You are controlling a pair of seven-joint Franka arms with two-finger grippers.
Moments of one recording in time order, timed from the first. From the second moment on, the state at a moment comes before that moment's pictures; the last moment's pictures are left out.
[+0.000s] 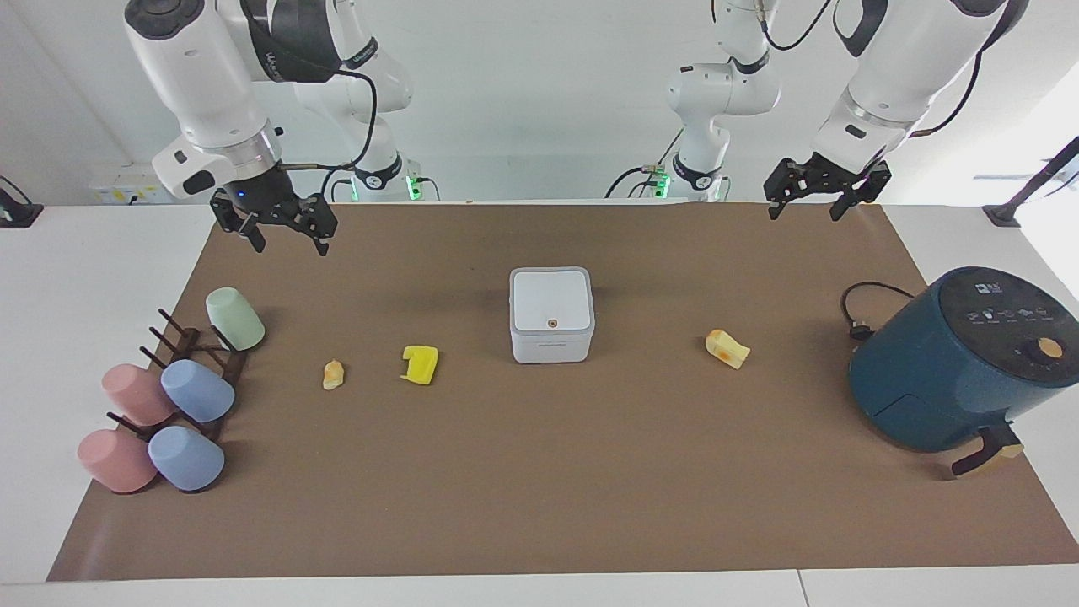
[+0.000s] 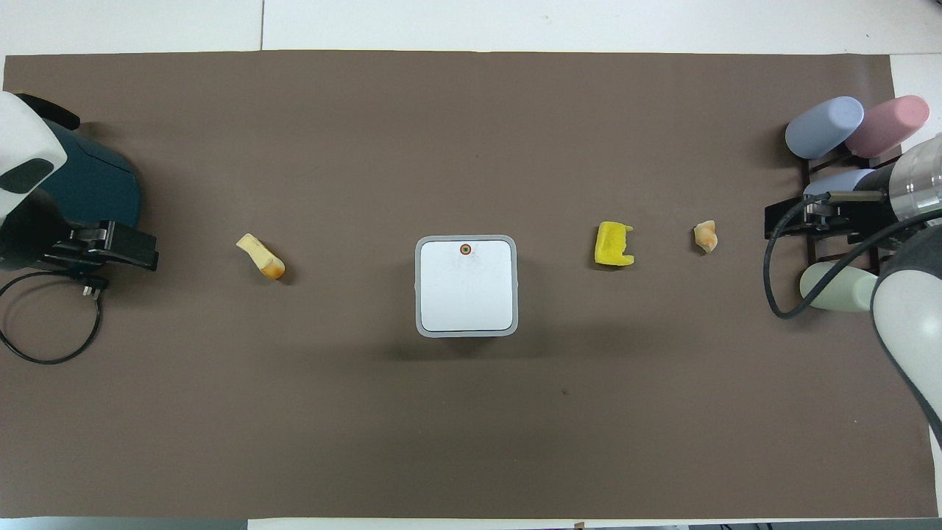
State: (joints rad) left arm -0.10 -0.05 -0.06 -1.62 -0.01 1.48 -0.04; right arm 0.00 -0.06 0.04 -1.75 -0.01 1.70 0.14
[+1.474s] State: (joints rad) left arm -0.51 0.11 -0.10 -1.64 -0.04 1.84 -0.59; right arm -0.04 -0.01 0.04 -1.90 -0.01 1.95 0.01
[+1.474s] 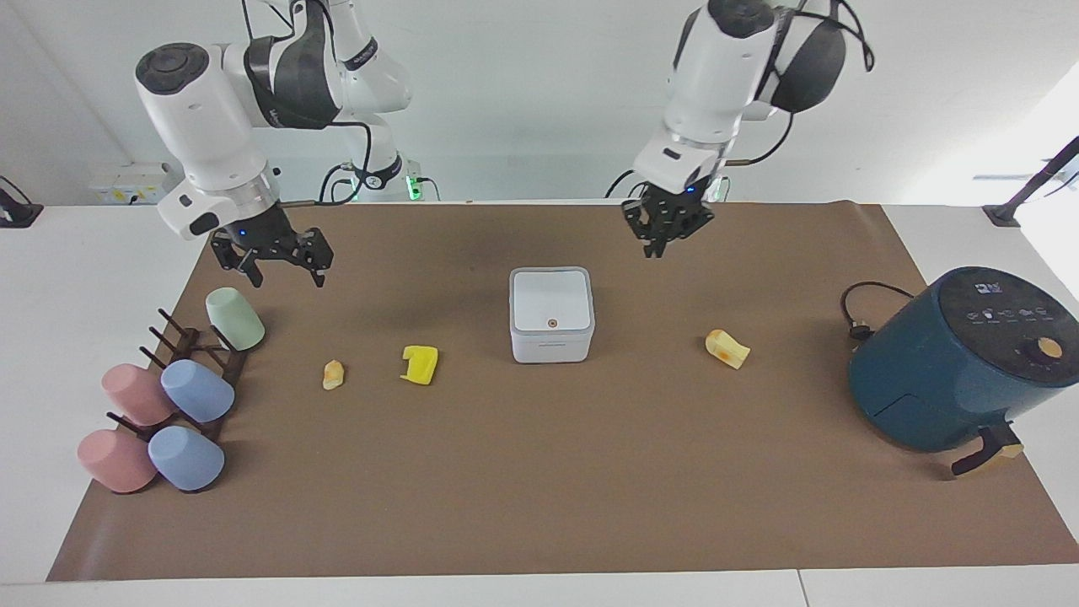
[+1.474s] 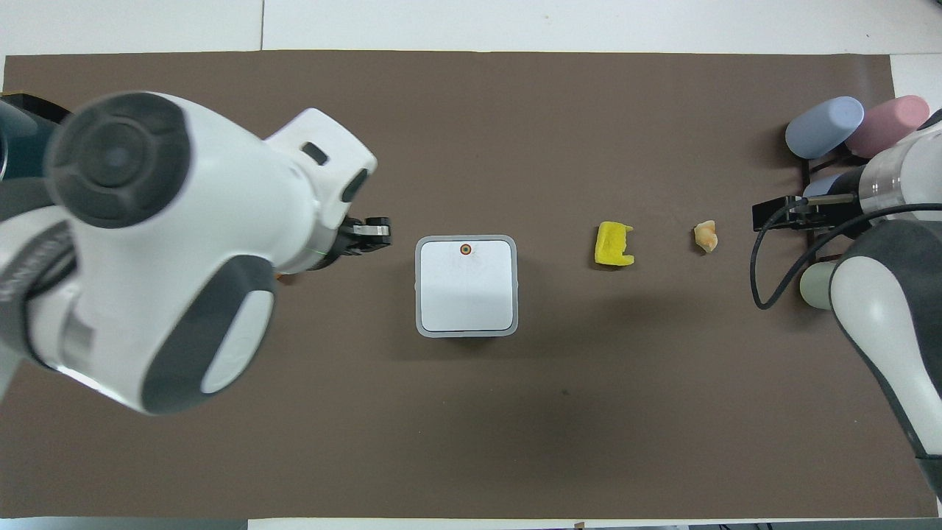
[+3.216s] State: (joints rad) left arm -0.65 0.37 -0.09 -1.63 -0.03 2.08 -0.70; right arm -0.05 0.23 0.05 -2.17 -0.01 2.49 -0.11
